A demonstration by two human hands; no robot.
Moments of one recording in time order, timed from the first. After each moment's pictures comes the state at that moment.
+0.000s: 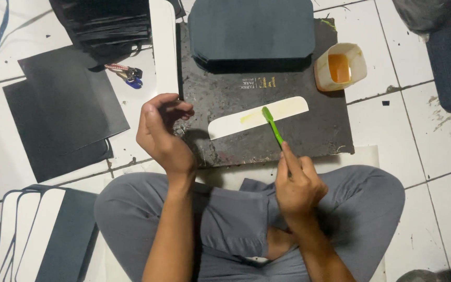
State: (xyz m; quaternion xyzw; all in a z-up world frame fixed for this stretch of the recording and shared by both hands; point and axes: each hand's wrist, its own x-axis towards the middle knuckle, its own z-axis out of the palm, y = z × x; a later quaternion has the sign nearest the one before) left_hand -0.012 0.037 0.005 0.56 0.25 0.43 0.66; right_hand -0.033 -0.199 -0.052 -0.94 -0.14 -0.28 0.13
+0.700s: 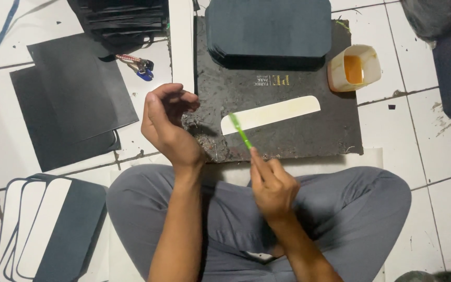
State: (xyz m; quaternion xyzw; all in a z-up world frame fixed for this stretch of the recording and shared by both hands) left_hand -0.014 0.048 0.018 0.49 0.28 0.46 0.68; right_hand -0.056 -0.149 -0.076 -0.92 -0.23 -0.22 0.24
